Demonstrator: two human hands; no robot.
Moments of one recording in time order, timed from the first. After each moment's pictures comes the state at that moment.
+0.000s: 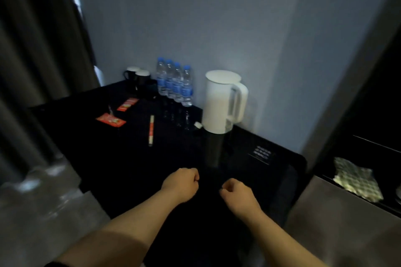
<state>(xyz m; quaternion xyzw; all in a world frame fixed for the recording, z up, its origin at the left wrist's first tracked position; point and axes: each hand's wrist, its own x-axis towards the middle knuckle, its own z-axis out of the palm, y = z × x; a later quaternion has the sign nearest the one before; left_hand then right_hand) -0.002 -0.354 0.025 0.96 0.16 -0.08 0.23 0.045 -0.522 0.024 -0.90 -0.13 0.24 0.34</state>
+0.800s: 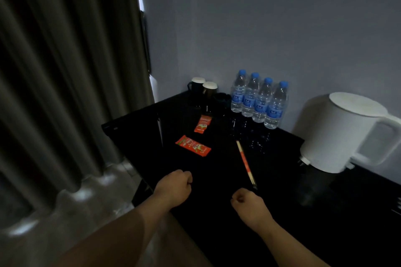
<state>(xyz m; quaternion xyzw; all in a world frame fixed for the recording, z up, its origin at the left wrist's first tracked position) -0.050 0.058 0.007 0.96 0.19 -0.08 0.18 0.034 -0.157 0.007 -0.86 -0.19 0.32 0.35</state>
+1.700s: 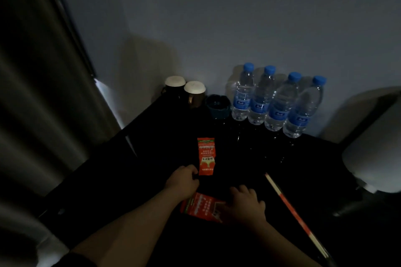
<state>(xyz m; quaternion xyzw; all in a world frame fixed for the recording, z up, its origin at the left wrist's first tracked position) 0.195 0.249 -0.031 0.93 0.15 -0.16 0.29 0.192 0.071 -0.038 -0.95 -0.08 0.26 0.14</state>
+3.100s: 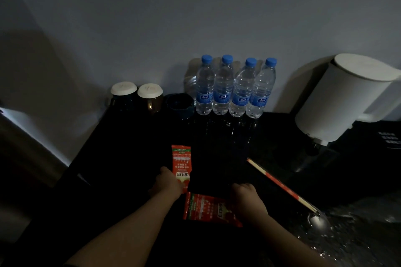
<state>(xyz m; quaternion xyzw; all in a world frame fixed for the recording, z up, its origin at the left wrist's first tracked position) 0.248 0.272 -0.071 0.91 0.22 -0.17 0.32 0.190 0.078 -0.039 -0.95 0.03 0.23 0.21</state>
